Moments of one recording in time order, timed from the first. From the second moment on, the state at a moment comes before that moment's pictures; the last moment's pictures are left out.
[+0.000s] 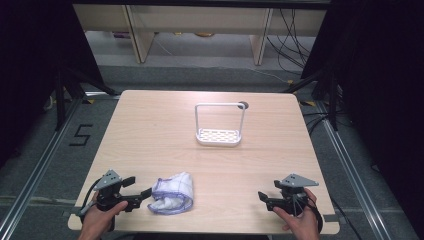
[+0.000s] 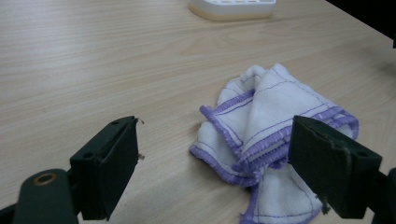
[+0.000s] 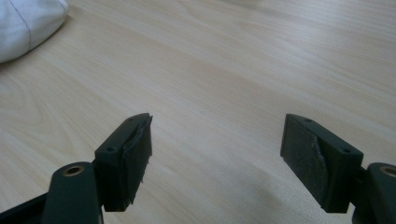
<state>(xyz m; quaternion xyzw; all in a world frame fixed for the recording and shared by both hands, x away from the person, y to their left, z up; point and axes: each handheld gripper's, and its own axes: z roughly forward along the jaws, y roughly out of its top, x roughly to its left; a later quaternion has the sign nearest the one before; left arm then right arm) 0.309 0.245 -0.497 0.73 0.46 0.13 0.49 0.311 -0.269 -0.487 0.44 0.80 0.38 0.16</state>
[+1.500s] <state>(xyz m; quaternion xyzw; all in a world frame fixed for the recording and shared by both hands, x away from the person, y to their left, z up) 0.348 0.112 -0.450 0.84 0.22 0.09 0.48 0.315 -0.272 -0.493 0.45 0.79 0.38 0.14</state>
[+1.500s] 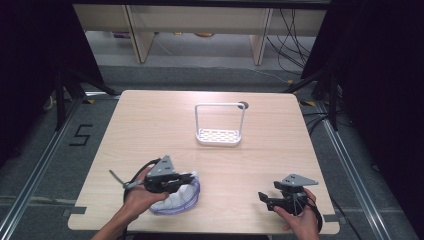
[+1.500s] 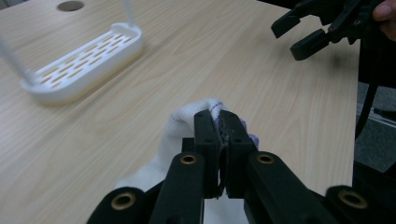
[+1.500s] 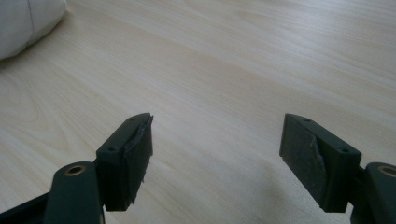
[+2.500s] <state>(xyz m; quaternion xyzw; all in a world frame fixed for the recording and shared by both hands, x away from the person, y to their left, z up) 0.378 0.105 -0.439 0.81 0.29 0.05 0.51 0.314 -0.282 -0.488 0.46 0.77 0.41 0.14</state>
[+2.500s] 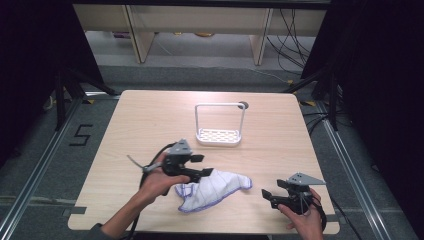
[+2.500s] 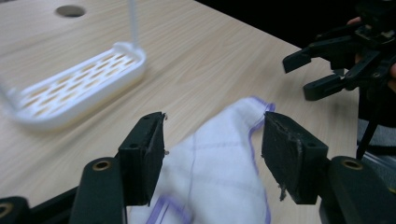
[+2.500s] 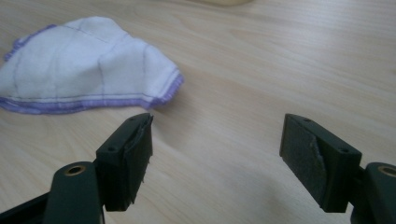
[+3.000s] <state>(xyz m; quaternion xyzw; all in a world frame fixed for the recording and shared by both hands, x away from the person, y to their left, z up) 0.357 0.176 -0.492 0.80 0.37 0.04 0.47 0.313 -0.184 -0.461 0.35 0.81 0.47 0.05</state>
